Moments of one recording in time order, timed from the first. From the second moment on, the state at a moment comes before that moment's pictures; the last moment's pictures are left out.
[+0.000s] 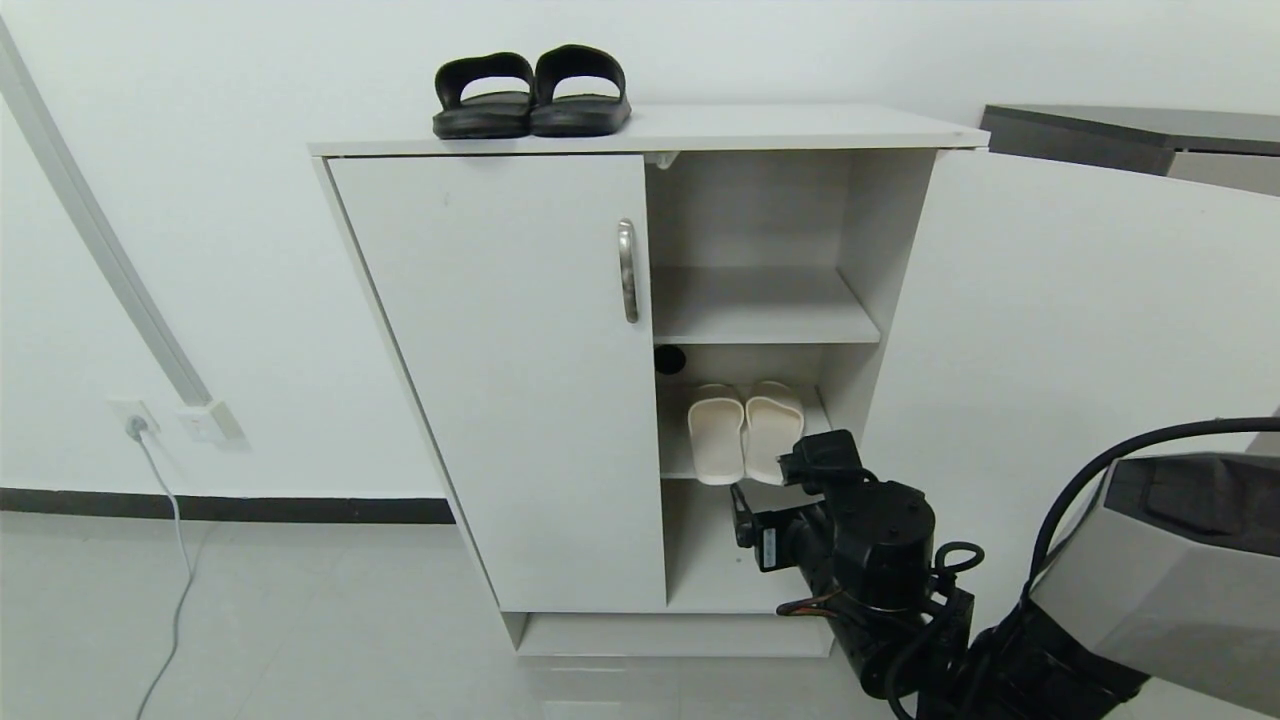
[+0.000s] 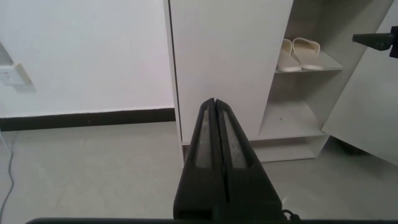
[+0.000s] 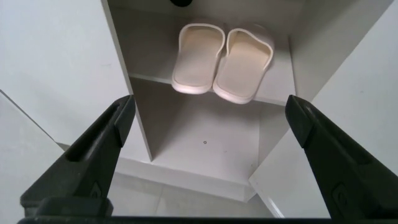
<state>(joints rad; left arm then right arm) 0.00 0.00 0.00 0.00 -0.05 0.02 0.81 2.14 -0.71 -1.32 -0.62 0.05</state>
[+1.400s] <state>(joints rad) 0.00 0.00 0.00 0.00 -0.04 0.02 0.79 2.14 -0.70 -1.32 -0.59 0.05</state>
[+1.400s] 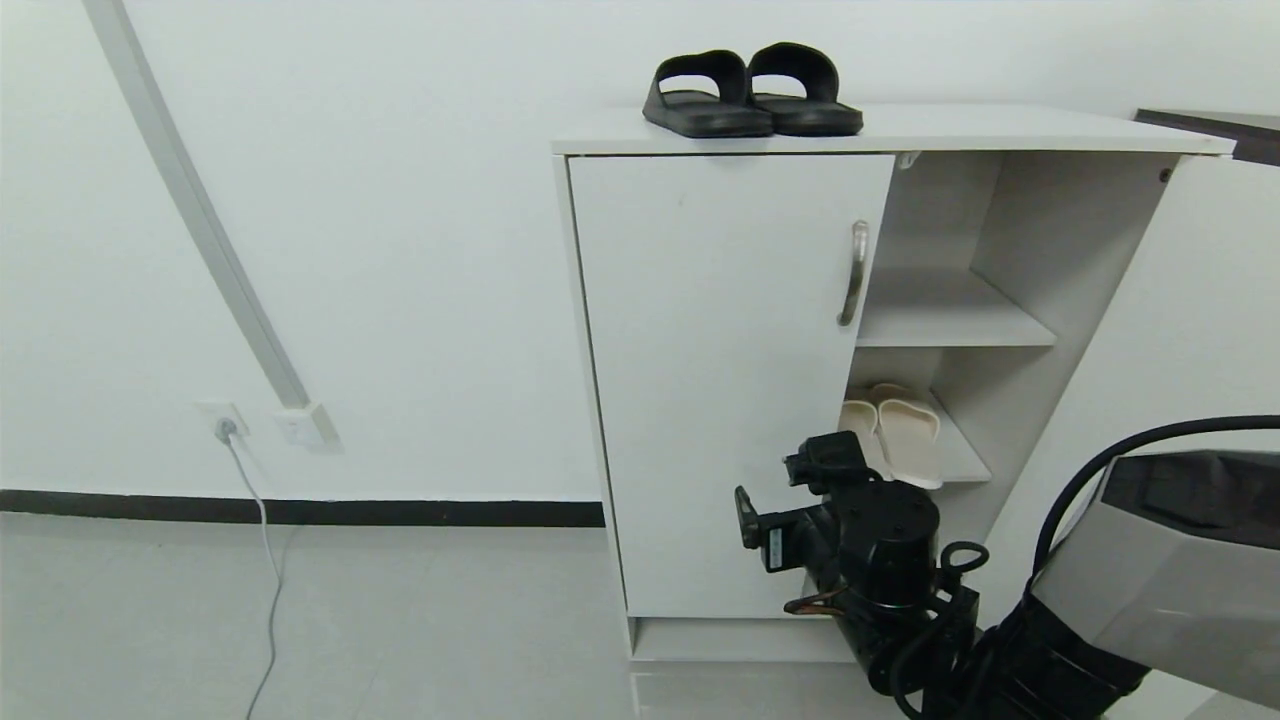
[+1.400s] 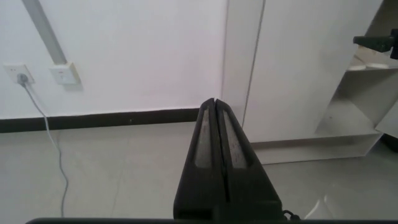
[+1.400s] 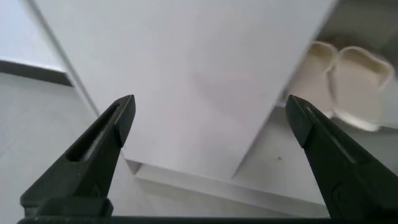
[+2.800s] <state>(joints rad) 0.00 0.00 0.00 0.01 -0.04 0.01 0.78 2.15 -0.68 -1.33 -0.58 0.04</state>
